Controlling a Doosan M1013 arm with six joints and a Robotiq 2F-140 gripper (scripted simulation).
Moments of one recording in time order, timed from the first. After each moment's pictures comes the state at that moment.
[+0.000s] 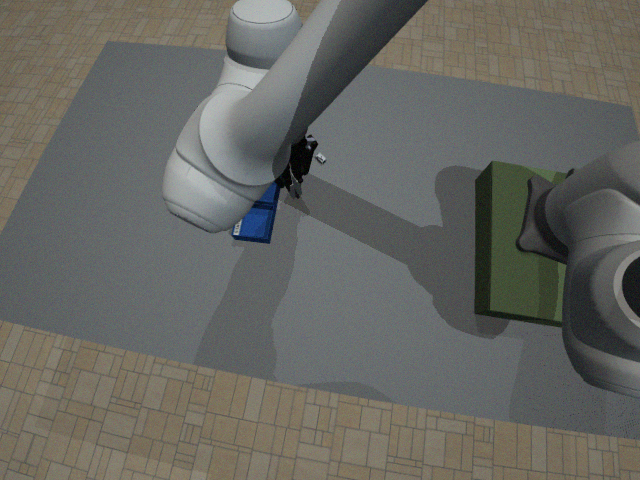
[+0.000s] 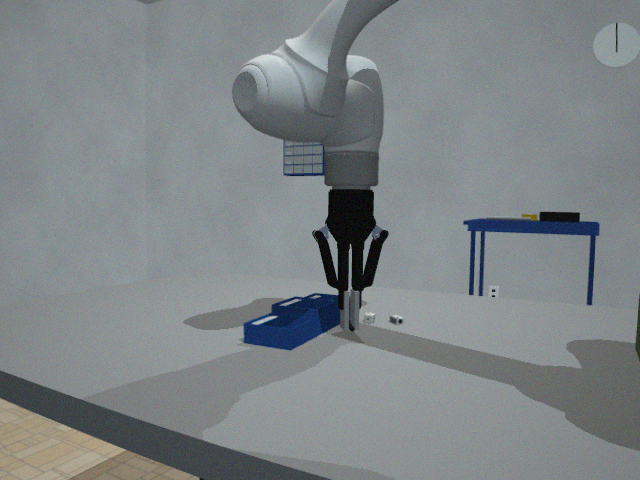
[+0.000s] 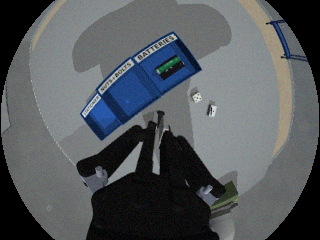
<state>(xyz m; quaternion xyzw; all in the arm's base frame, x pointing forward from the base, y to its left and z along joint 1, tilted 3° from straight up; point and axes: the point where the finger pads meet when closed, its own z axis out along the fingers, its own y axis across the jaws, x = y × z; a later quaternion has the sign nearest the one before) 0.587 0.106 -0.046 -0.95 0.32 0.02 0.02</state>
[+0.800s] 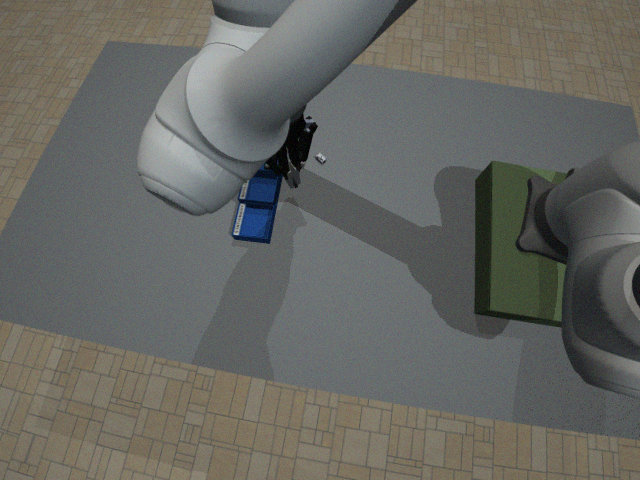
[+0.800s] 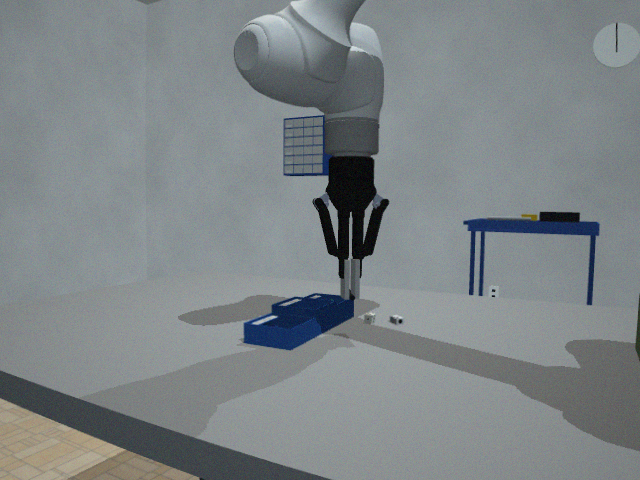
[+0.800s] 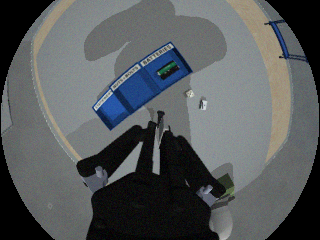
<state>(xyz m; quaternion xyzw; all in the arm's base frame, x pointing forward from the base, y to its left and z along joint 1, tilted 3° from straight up) 0.588 0.104 0.006 -0.95 0.32 0.02 0.02</state>
